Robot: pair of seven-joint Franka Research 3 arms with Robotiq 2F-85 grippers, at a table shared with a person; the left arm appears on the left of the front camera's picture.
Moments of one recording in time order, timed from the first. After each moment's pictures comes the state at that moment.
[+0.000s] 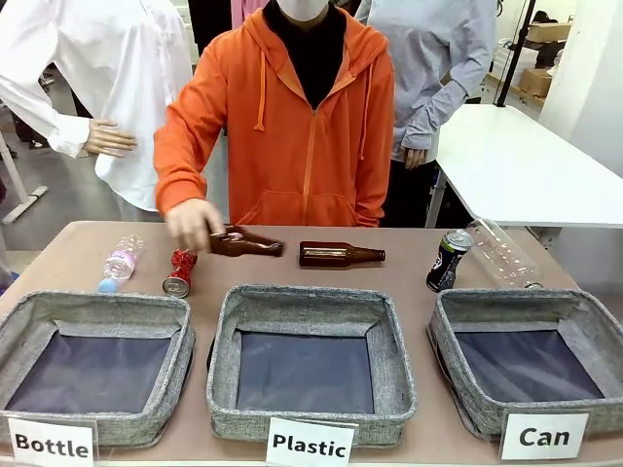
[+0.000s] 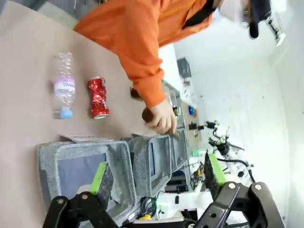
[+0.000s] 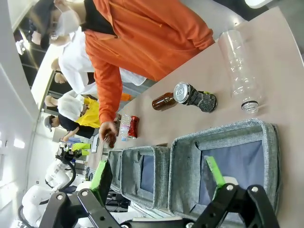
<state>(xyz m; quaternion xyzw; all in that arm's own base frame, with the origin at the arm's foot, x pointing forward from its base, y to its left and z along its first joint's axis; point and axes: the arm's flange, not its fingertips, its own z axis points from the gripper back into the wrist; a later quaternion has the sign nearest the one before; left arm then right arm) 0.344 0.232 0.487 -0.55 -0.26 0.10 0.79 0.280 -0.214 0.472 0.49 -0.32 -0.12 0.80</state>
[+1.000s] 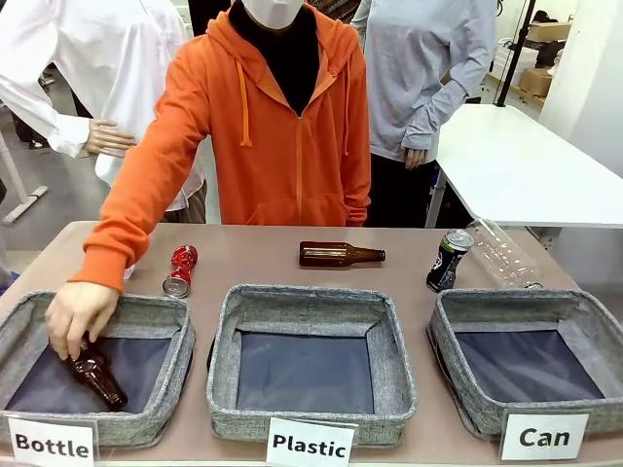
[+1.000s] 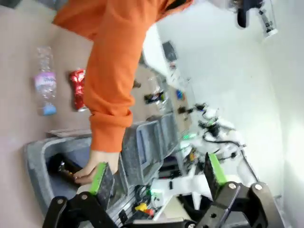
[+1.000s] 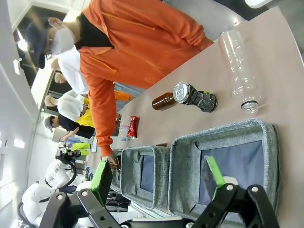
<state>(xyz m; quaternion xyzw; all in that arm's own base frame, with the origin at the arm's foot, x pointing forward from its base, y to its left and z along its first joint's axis) 0.337 0.240 0.489 -0.58 -0.25 0.05 0.77 0.281 -0.215 0.472 0.49 -0.32 -0.12 0.80</state>
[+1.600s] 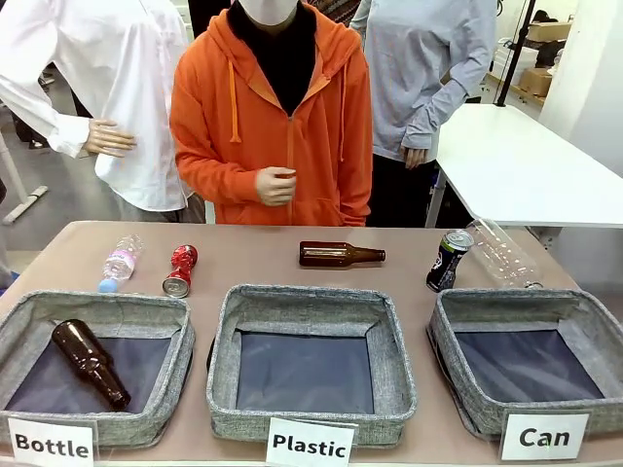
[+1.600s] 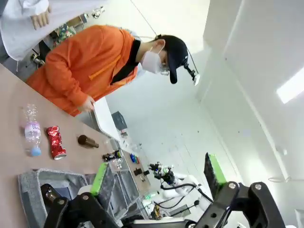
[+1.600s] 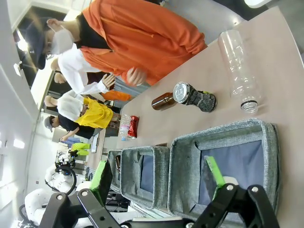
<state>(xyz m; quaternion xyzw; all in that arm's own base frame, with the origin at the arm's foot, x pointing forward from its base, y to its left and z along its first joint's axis) 0.258 0.328 0.466 -0.67 -0.38 0.11 0.62 0.280 -0.215 0.471 0.49 -0.32 -0.12 0.80</state>
